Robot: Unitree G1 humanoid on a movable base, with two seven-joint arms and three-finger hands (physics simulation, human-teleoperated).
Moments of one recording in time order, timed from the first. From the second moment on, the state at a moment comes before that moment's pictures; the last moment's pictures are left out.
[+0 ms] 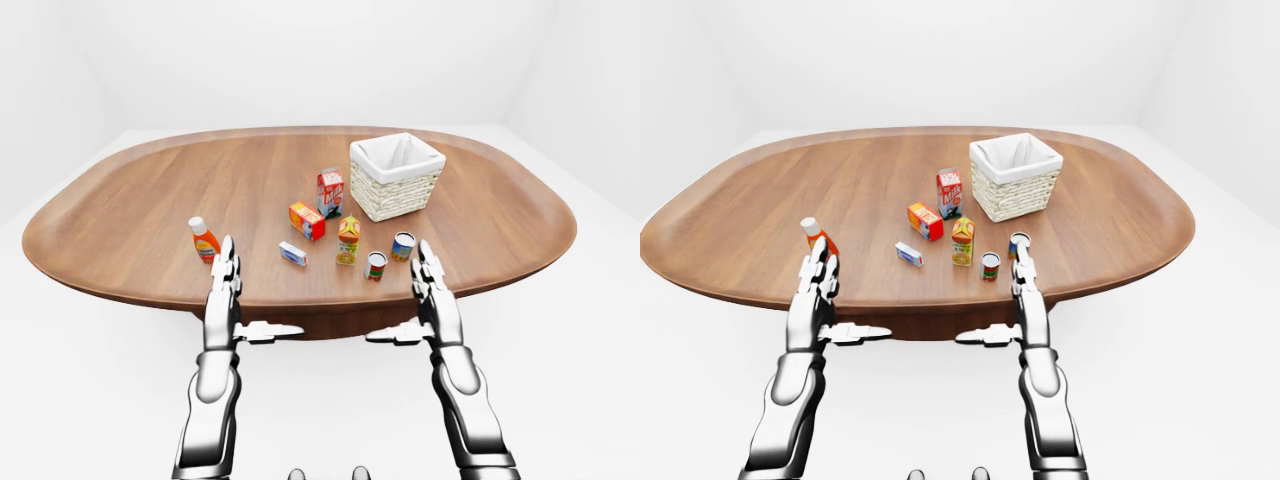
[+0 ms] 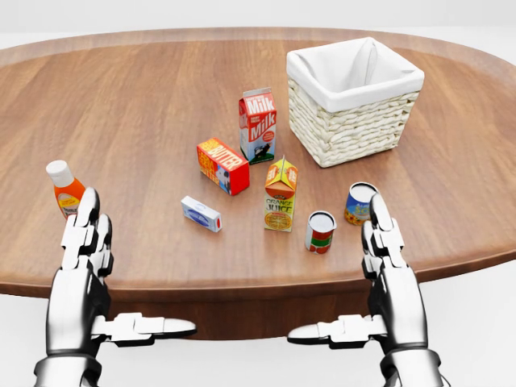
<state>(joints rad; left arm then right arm) 0.04 0.01 0.03 -0.11 0.05 -0.09 0.01 0.05 -0.01 -0.02 -0.05 -0.03 -0.09 0.03</state>
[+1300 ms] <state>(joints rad) 0.13 0.00 0.01 -0.41 0.21 -0.09 0.05 0.15 0.00 -0.01 -0.35 -0.05 -0.09 0.02</state>
